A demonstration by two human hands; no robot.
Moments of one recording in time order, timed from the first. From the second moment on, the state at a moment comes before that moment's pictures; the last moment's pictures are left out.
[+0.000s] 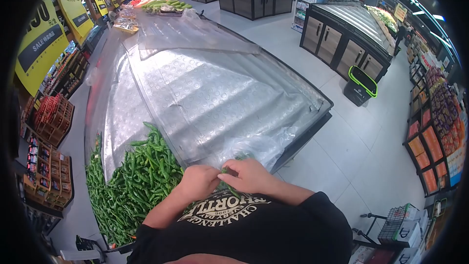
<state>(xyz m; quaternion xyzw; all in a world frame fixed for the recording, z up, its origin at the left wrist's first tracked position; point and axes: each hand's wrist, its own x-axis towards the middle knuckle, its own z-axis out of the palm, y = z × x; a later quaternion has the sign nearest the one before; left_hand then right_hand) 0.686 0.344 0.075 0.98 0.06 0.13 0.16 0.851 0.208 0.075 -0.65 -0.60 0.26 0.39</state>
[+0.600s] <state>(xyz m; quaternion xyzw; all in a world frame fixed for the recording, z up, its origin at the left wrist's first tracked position) 0.676 0.345 0.068 0.76 0.27 0.16 0.57 0.853 0.208 0.077 -0.51 -0.54 0.39 0.55</state>
